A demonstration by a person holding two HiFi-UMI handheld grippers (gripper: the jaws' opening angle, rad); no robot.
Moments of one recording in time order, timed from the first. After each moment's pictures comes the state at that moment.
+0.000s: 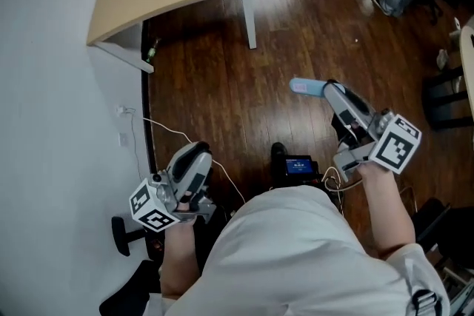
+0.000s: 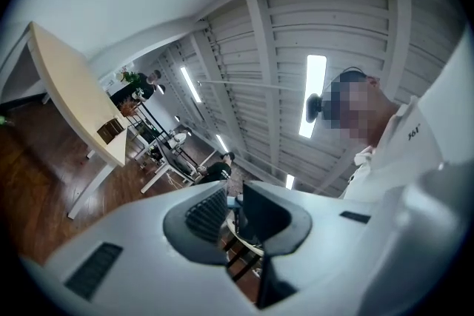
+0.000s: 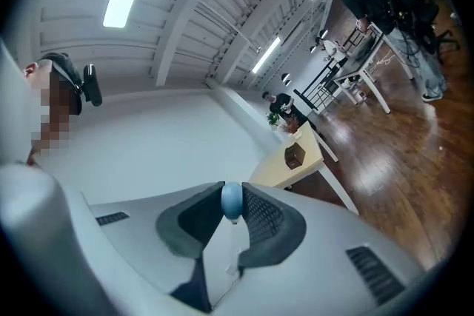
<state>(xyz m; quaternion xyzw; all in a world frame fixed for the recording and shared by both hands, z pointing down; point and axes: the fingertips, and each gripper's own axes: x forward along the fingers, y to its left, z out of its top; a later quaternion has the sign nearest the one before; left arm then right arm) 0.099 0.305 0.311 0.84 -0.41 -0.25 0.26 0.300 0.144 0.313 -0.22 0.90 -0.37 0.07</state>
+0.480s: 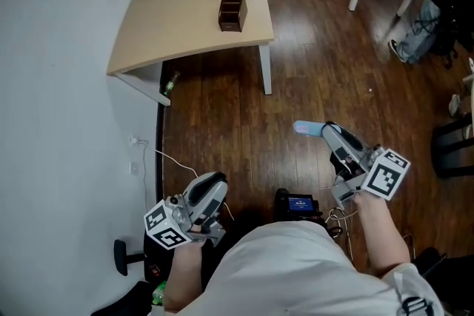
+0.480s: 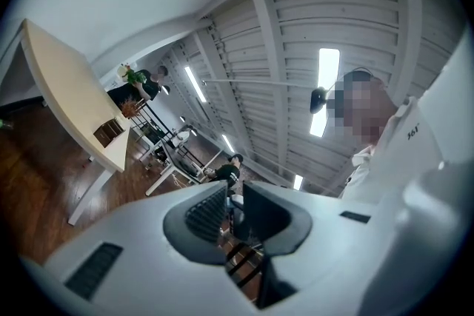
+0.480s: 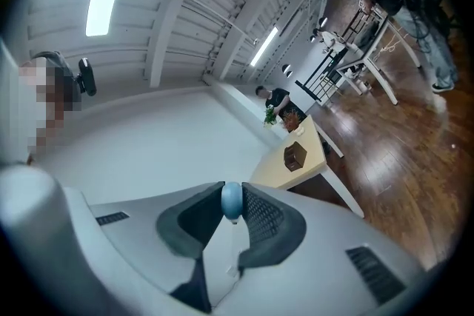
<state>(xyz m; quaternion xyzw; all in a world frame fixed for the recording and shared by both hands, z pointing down) 0.102 0.255 0.291 0.84 -0.42 -0.25 0.24 0.288 0.084 0.303 -0.20 0.91 -0.36 0.07</state>
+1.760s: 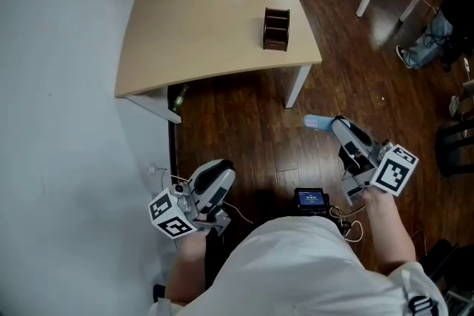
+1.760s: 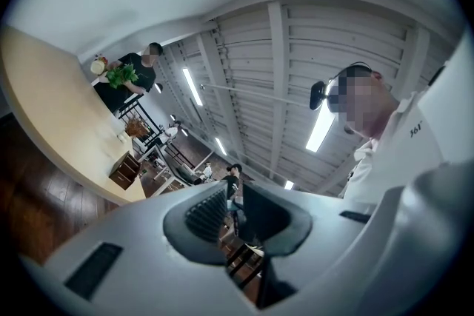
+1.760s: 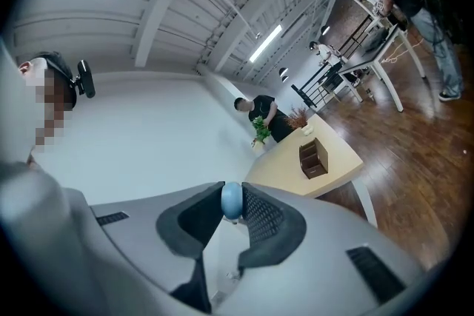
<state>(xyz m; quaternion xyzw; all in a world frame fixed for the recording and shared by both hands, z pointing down) -0.190 0.069 0.306 0.85 -0.38 -0.25 0.26 0.009 -0.078 0.315 -0.24 0.90 -0.37 0.04</state>
